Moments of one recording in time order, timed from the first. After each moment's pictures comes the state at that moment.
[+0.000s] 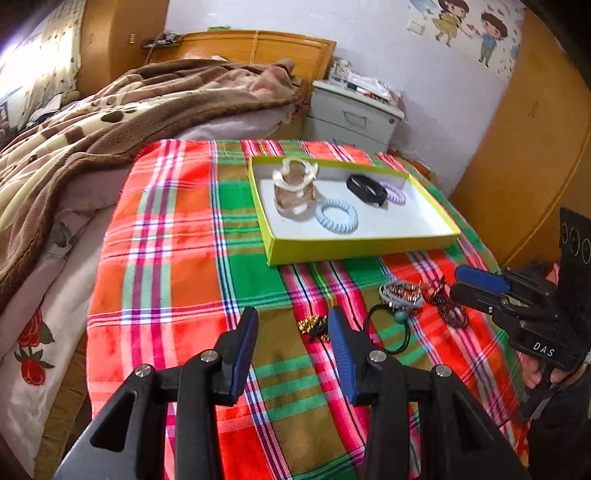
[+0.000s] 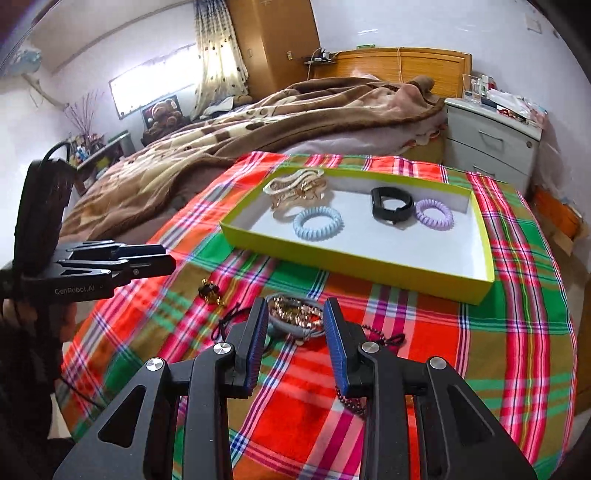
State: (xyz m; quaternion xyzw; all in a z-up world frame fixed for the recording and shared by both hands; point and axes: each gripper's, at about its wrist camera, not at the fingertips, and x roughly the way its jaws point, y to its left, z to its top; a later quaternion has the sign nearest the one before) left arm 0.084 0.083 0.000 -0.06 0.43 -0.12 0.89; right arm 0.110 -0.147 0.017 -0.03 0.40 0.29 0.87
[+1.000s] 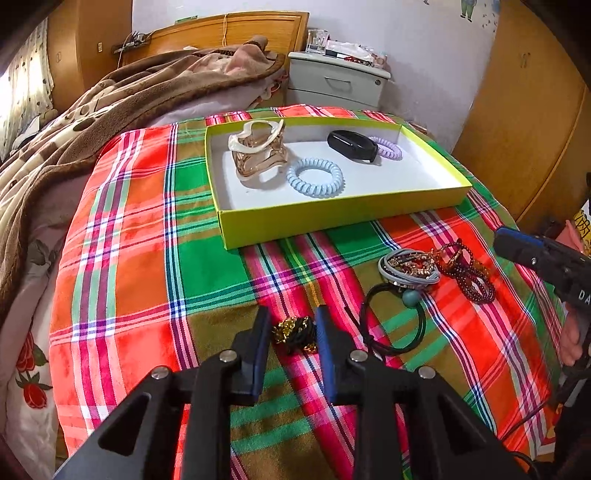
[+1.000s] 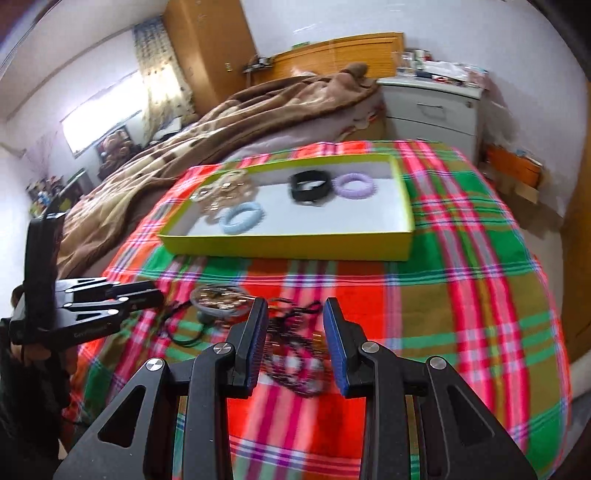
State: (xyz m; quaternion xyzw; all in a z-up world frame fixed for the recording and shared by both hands) left arm 0.101 0.045 -0.029 0.00 0.46 -0.13 0.88; right arm 0.112 -0.198 0.008 0.03 0.41 0.22 0.88
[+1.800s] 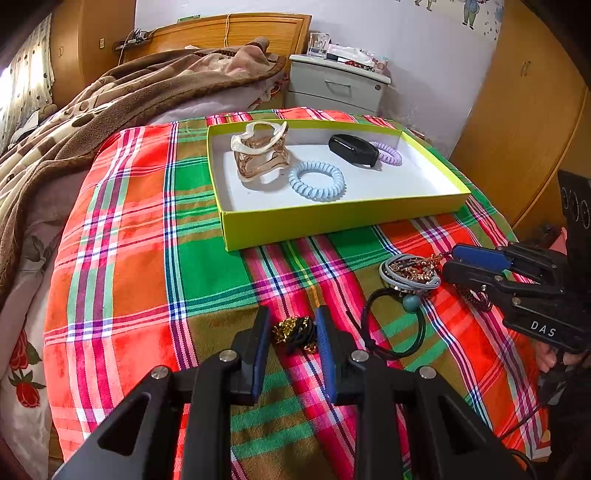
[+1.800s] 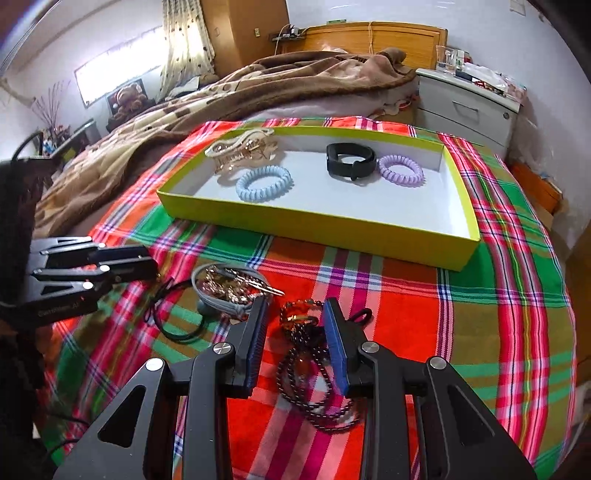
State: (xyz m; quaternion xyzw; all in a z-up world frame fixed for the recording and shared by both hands) left arm 0.103 0.049 -0.030 -0.01 0.46 -0.14 0.88; right arm 0.132 -0.161 -0.017 -0.05 0.44 0.23 0.87
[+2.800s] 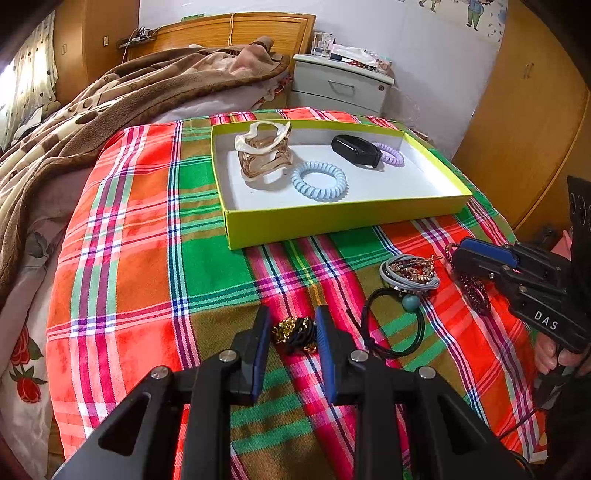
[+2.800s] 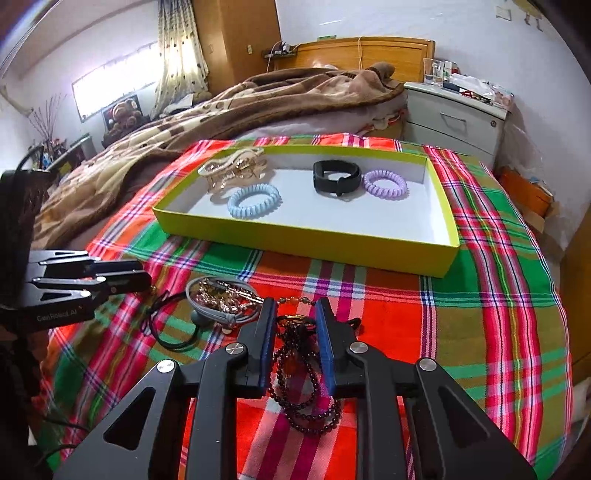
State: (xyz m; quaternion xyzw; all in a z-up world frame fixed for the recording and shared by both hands) left arm 0.101 0.051 -0.027 -0.02 0.46 -0.13 0.88; right arm 0.126 -0.173 -0.009 -0.02 0.41 0.23 0.88
